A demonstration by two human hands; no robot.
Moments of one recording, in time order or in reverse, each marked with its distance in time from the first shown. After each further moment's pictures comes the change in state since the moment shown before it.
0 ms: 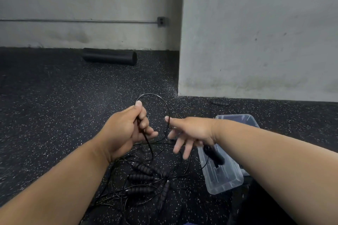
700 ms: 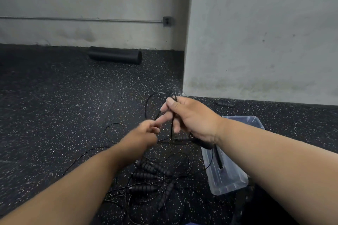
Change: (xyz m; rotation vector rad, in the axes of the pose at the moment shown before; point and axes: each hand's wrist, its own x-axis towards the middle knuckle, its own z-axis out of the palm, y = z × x) left_hand 0.003 -0.046 -0.024 0.593 -0.063 -0.037; right_hand -0.027 -0.039 0.022 0.375 0.190 -0.553
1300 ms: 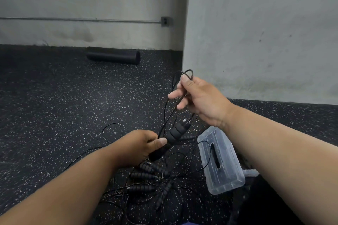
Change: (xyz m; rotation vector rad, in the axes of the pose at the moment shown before) left_hand 0.007 -0.002 -0.003 0.551 -0.094 0.120; right_hand 0.007 -0.020 -0.036 0.153 0.172 -0.125
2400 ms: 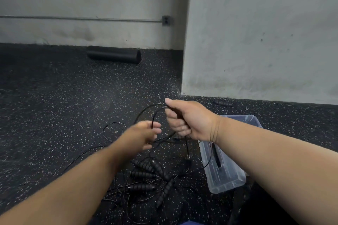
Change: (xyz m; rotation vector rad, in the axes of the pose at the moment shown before) left_hand -0.009 0.020 0.003 -0.712 0.167 -0.245; right_hand -0.007 0.038 0.021 0.061 -0.289 0.350
